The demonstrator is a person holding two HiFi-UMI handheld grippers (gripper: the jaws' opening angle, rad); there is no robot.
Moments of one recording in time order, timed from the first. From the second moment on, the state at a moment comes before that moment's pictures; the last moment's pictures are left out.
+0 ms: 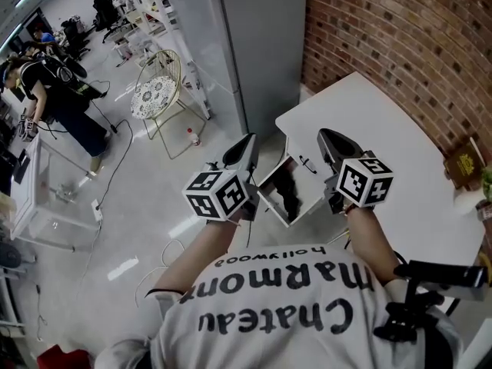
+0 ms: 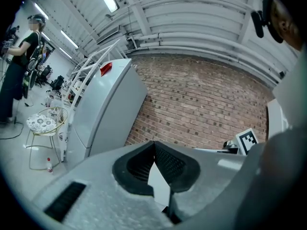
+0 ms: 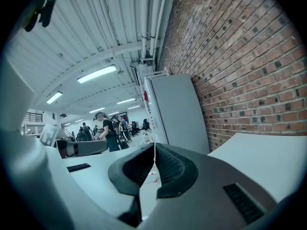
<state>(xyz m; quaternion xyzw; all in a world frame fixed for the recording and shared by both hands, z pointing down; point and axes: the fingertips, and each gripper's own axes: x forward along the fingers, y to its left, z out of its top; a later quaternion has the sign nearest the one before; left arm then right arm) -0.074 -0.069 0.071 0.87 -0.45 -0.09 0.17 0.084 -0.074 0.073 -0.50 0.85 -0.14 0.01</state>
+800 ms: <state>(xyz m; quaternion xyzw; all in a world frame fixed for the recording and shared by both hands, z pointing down) 0.003 0.080 0.110 0.86 -0.47 -0.08 0.20 0.162 0.058 0.109 -0.47 0.86 -0.17 -0.03</state>
